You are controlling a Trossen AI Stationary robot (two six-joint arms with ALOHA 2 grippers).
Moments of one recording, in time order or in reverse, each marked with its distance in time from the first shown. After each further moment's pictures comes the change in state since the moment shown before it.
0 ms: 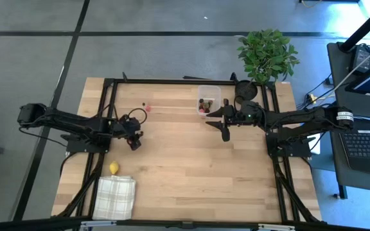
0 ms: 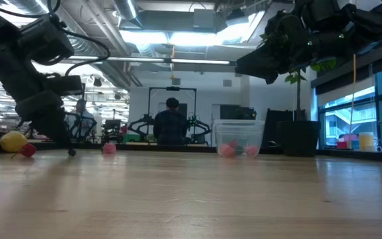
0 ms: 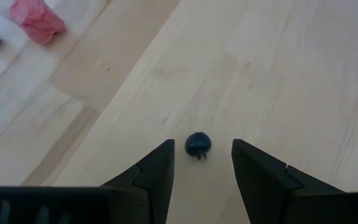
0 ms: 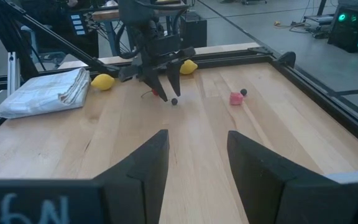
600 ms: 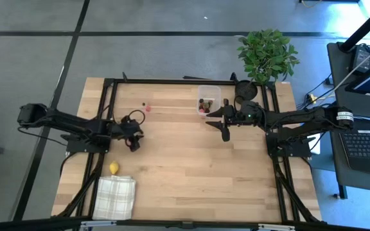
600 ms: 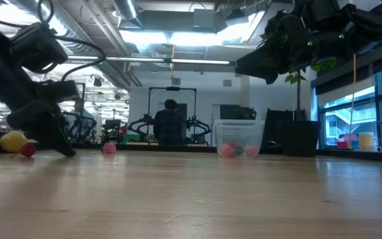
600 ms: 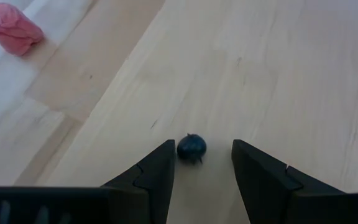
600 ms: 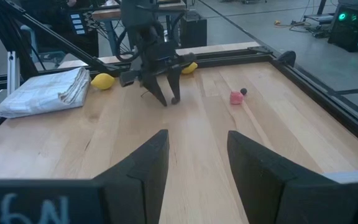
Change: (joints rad) left arm 0.000 0.000 -0.115 0.207 0.013 0.082; right arm 0.000 0.000 0.000 -0.003 0.000 0.000
